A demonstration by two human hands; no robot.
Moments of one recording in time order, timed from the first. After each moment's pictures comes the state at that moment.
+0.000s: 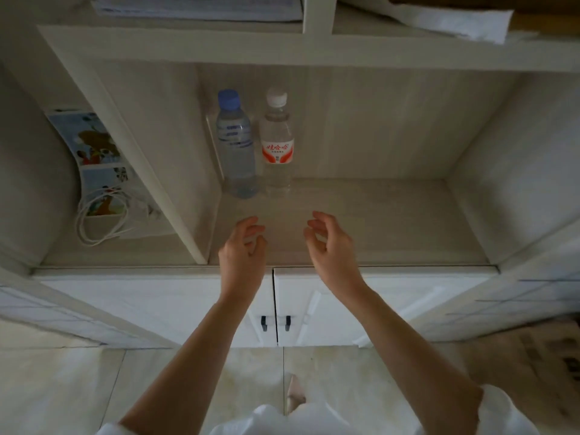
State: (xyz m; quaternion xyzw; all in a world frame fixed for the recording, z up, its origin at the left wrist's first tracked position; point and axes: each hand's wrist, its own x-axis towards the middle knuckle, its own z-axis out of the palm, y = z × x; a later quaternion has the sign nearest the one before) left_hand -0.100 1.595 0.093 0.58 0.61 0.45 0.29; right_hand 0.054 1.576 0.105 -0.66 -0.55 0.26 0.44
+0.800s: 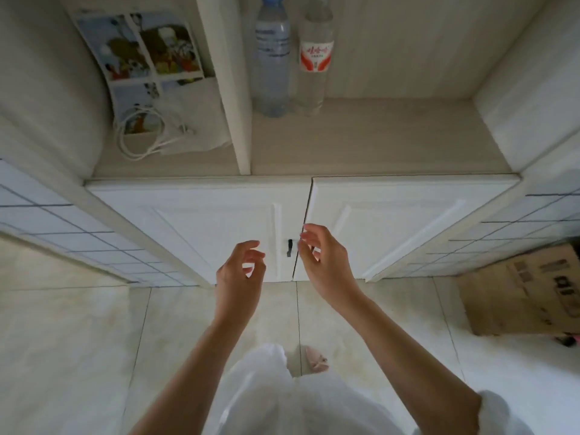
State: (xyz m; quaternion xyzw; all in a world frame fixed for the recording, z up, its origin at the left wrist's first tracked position) left_hand -0.218 1.433 0.033 0.60 0.63 0.35 0.34; right_hand -0.059 1.426 0.056 -0.70 -0.51 0.35 0.35
